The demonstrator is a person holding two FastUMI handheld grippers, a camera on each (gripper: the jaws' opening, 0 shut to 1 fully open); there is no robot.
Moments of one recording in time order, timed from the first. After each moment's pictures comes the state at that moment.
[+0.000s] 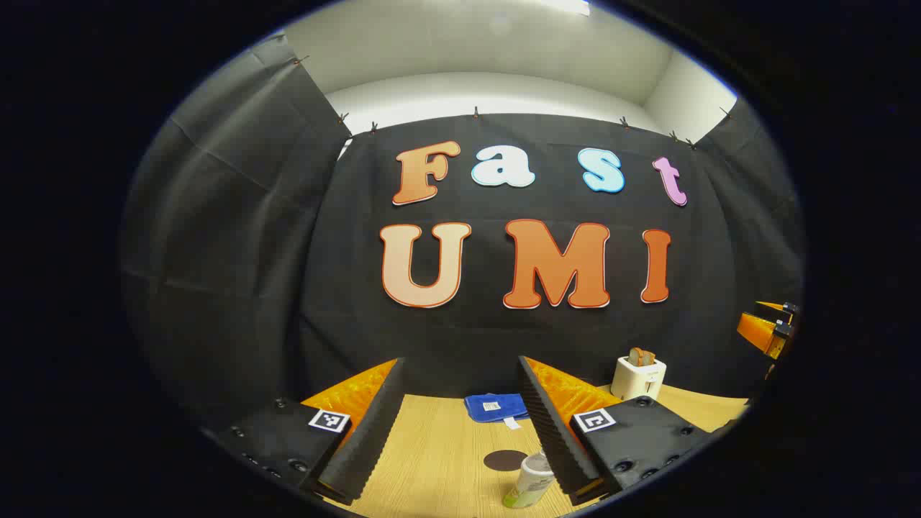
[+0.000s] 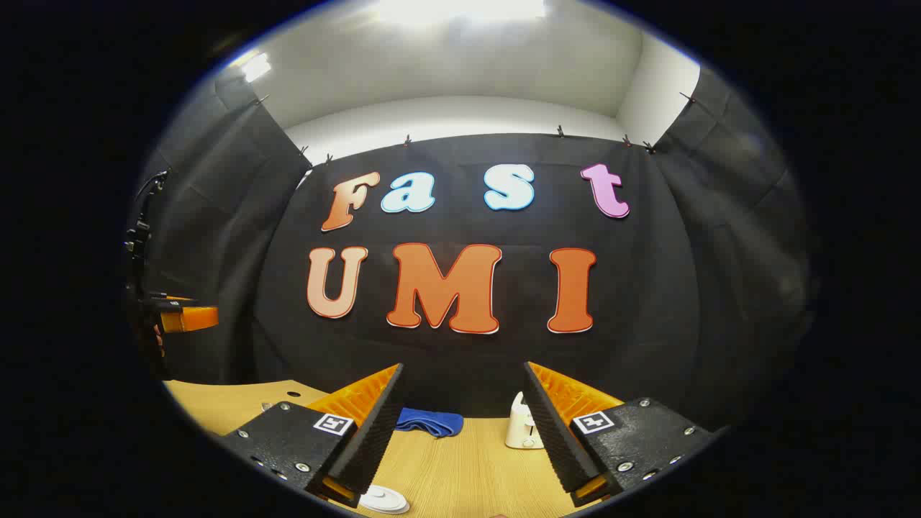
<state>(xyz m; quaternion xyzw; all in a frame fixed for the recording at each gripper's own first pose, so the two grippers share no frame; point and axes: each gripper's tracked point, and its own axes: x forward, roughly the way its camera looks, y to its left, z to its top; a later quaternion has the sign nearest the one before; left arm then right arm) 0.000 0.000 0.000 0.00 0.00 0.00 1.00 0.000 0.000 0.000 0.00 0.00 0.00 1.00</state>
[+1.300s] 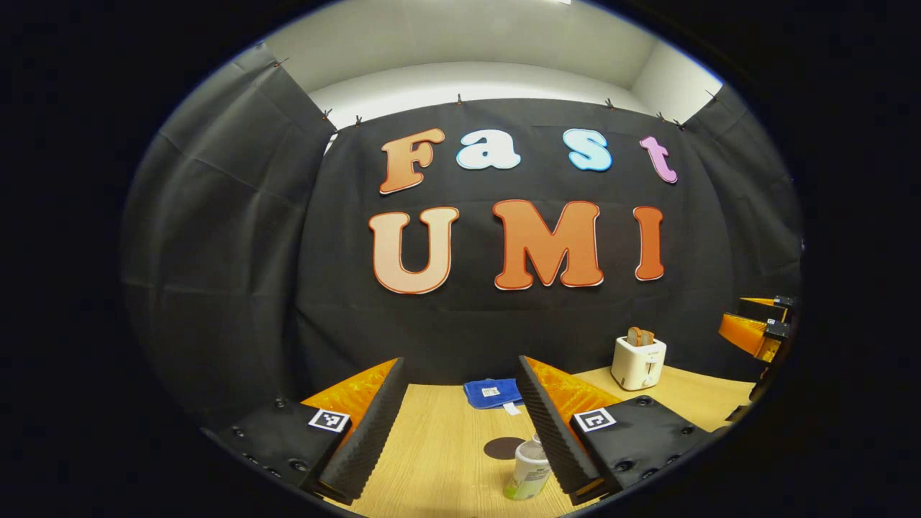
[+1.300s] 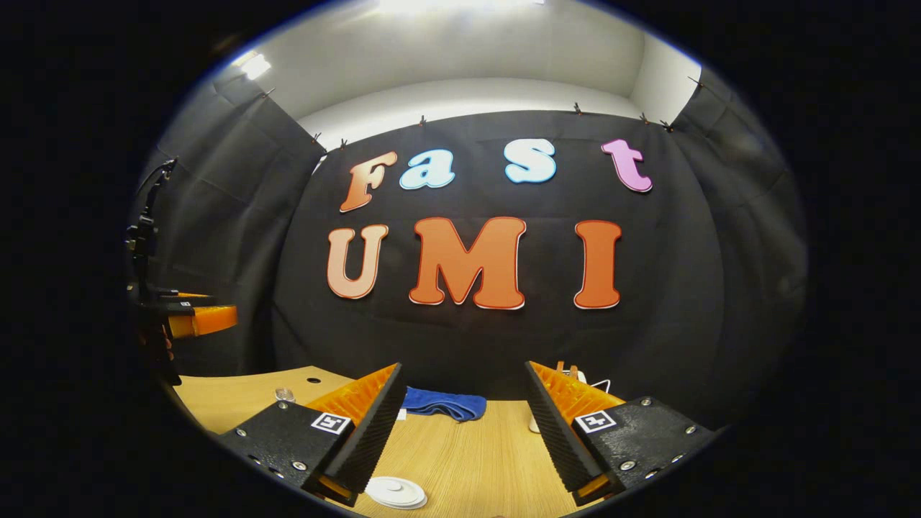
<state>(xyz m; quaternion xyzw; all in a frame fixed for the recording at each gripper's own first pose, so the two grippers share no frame) -0.003 -0.026 -0.021 0.01 0.02 -0.02 1.00 0.006 0.029 -0.039 0.02 0.05 0.05 1.00</state>
